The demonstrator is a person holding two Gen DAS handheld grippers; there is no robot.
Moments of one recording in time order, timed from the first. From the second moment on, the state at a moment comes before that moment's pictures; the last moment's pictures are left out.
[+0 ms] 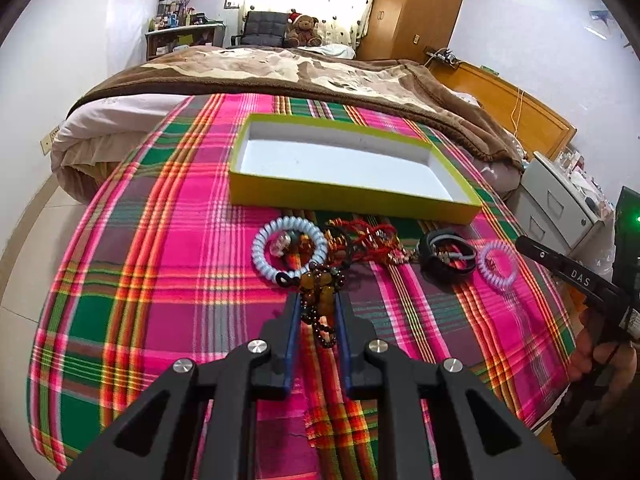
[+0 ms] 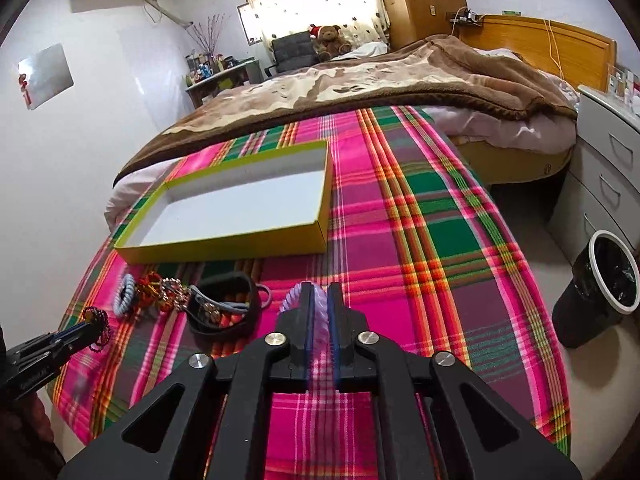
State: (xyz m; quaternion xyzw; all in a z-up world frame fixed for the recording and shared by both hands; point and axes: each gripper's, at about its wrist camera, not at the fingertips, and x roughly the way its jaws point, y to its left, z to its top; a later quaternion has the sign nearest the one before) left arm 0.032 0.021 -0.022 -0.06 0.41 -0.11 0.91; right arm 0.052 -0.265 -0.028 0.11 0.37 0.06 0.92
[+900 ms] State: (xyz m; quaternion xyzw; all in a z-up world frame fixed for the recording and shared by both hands) left arm 0.048 0.032 -0.013 -0.07 0.40 -0.11 0.91; right arm 0.073 -0.259 -0.058 0.02 0.45 0.06 0.89
